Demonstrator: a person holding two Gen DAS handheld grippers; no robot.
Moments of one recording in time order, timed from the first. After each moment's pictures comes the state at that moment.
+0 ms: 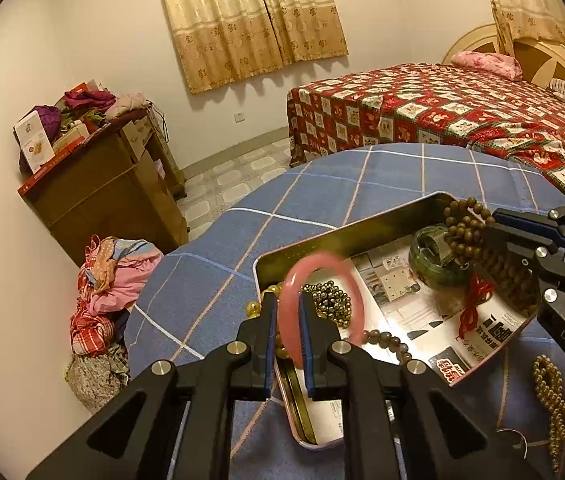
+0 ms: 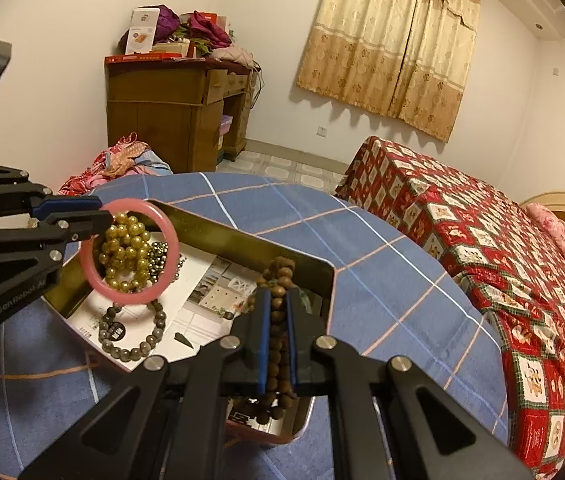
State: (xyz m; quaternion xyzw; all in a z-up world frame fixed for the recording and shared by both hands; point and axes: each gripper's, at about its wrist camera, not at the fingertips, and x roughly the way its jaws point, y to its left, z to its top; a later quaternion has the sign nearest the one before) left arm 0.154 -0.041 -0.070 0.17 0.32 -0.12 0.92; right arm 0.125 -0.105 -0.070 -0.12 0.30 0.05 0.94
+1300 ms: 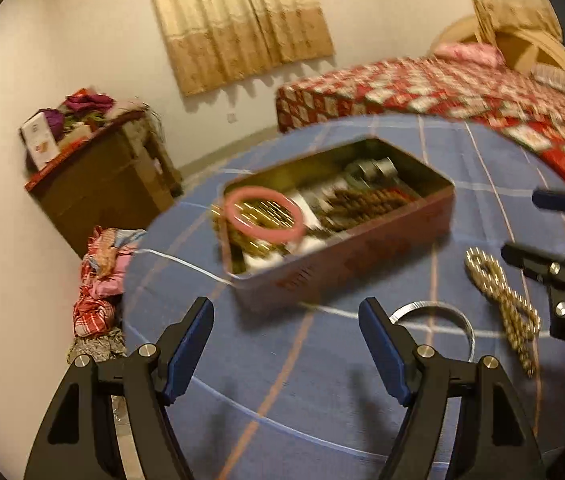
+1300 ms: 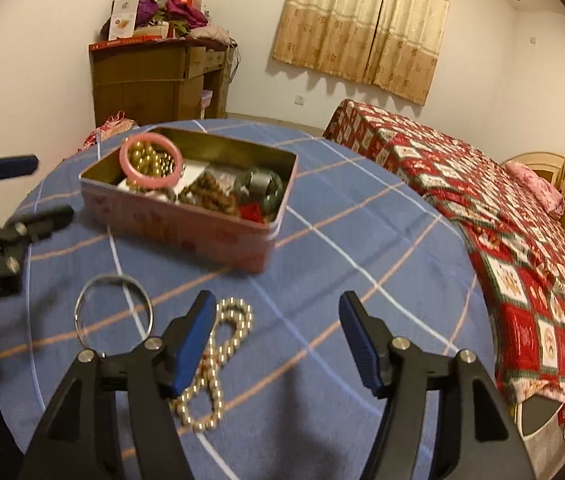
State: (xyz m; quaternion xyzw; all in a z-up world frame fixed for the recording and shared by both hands) left arm 0.044 -0.051 -0.101 0.19 0.33 -0.13 0.92; right arm 0.023 -0.134 -0.094 -0.09 0.35 0.01 0.93
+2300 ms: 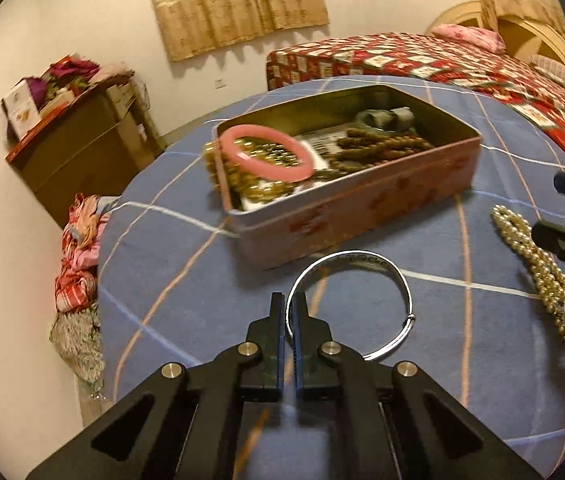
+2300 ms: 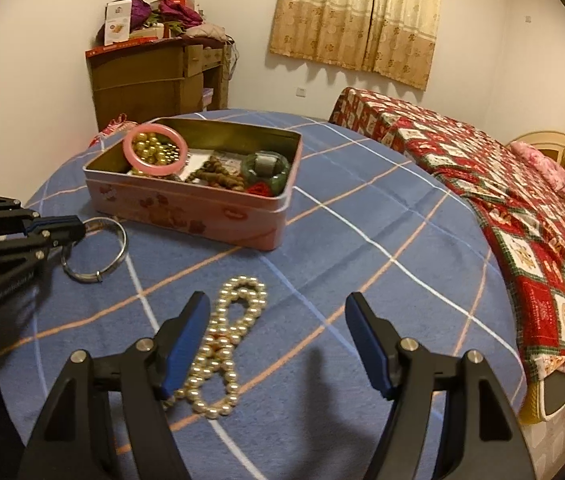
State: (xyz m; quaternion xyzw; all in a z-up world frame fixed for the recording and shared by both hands) left arm 0.062 -0.019 -0.130 0.17 0.38 -0.14 0.90; right arm 0.019 -0.135 -0.105 -0.06 0.36 0.03 0.93
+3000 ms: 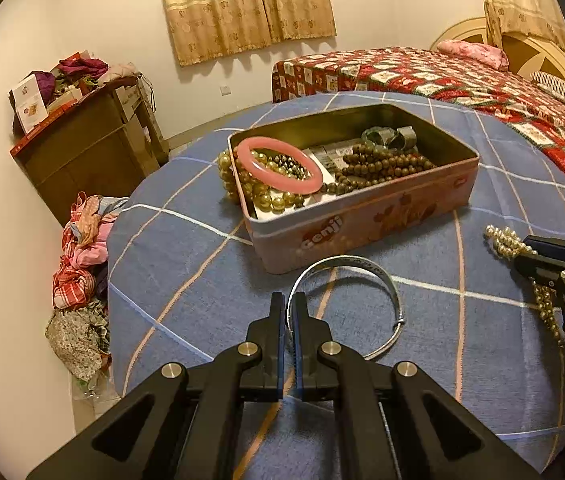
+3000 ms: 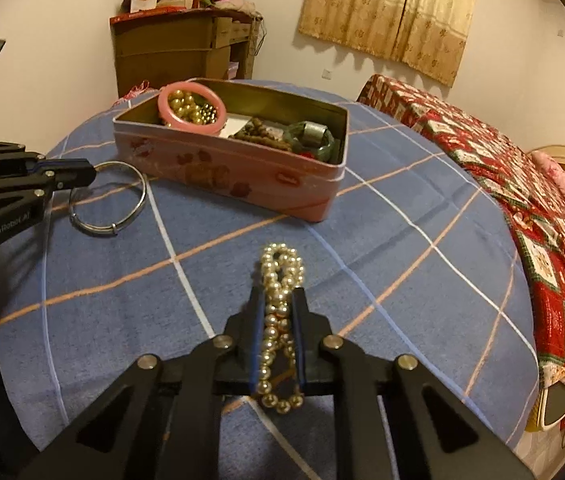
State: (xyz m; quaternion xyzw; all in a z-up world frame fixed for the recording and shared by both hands) left arm 0.055 -0.011 -0.118 0.15 0.37 -0.14 0.91; right arm 0.015 -0.111 -0.123 -0.09 0.39 0.05 0.91
